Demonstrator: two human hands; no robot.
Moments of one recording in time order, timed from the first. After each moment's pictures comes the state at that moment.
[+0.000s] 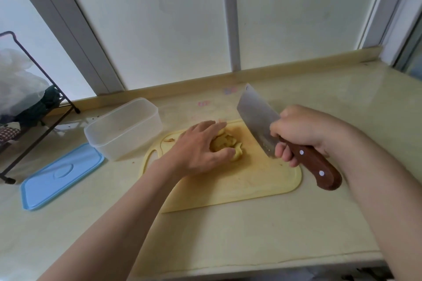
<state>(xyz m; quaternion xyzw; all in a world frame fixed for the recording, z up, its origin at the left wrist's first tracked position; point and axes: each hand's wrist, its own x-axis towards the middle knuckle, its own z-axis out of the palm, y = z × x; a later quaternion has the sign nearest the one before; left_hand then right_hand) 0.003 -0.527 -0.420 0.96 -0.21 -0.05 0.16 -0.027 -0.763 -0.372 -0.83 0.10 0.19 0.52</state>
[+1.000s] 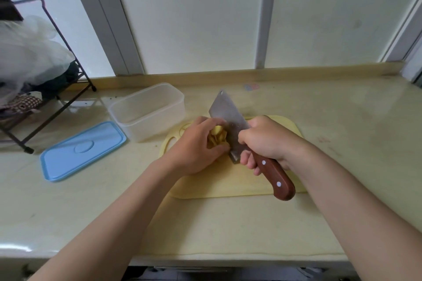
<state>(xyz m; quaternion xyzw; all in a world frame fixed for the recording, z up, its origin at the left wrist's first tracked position) -0.016 -0.472 -0.431 0.93 -0.18 0.05 0.31 -0.033 -0.656 -0.387 -0.81 0.03 0.20 0.54</state>
